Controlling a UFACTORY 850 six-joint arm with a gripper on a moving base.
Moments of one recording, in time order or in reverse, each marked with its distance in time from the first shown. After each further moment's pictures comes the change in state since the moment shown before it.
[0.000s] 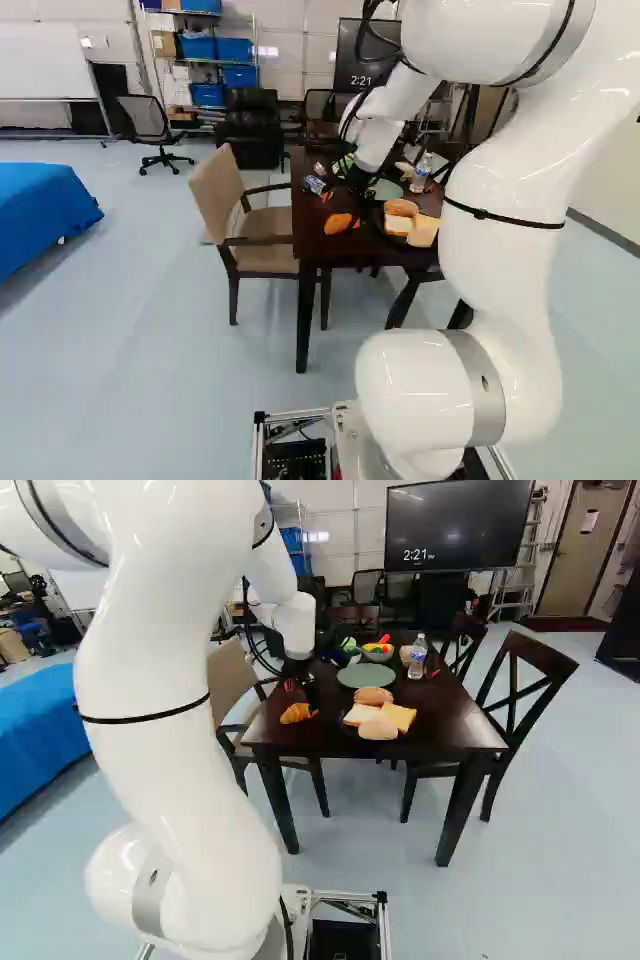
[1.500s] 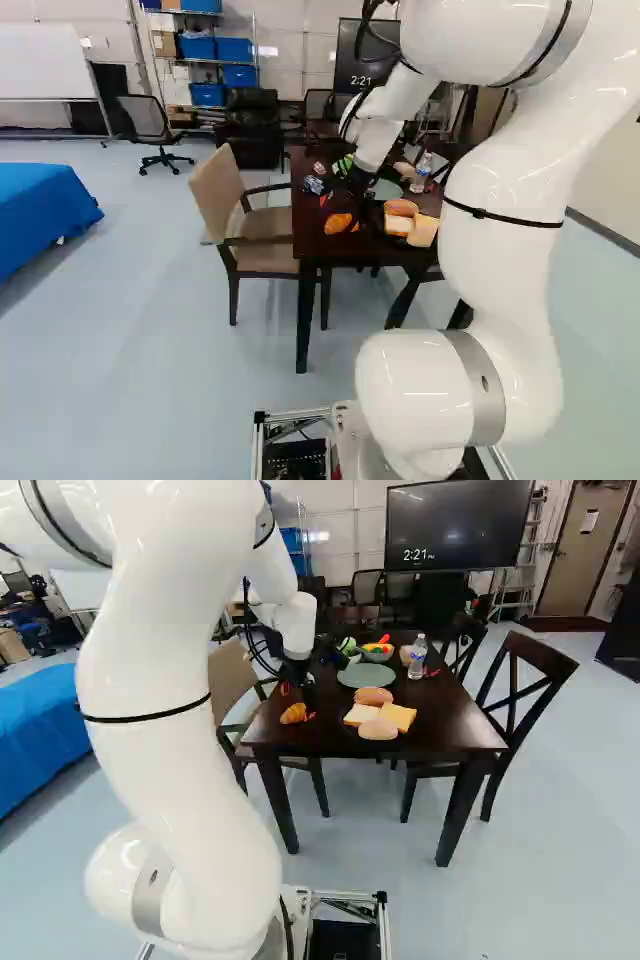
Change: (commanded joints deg) arm 0.1 -0.7 -0.8 0.0 -5.0 0.0
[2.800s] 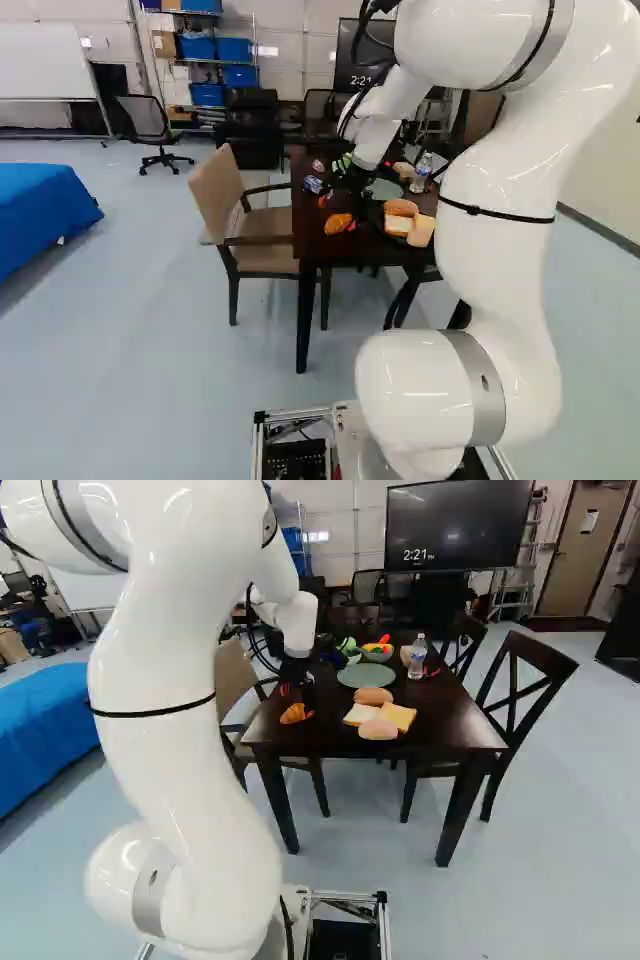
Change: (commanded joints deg) arm 0.2 -1.9 -2.4 0.0 -1.9 0.0
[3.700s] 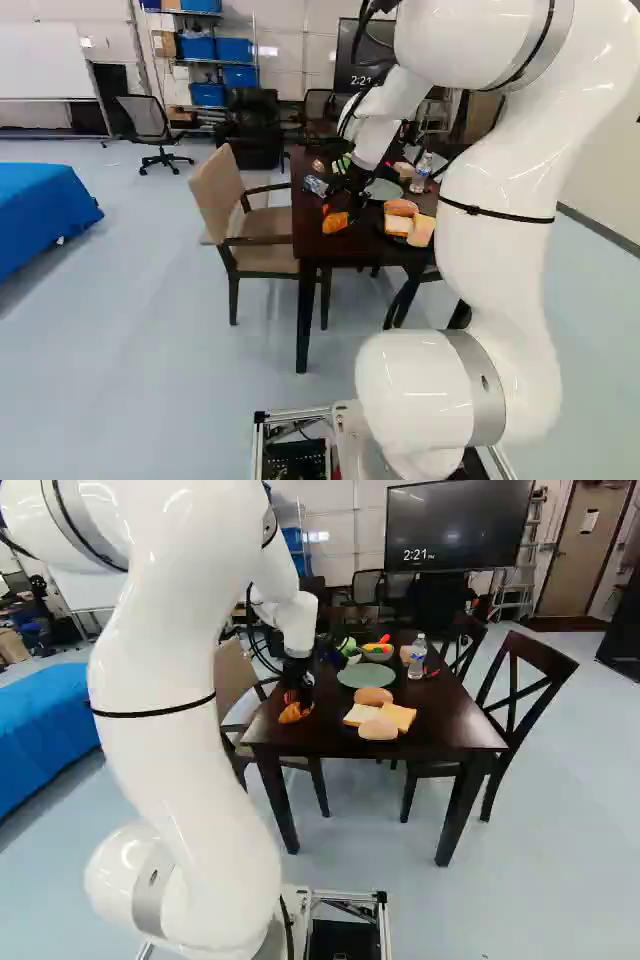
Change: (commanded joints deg) arm 0.0 0.0 0.0 0.0 0.0 0.0
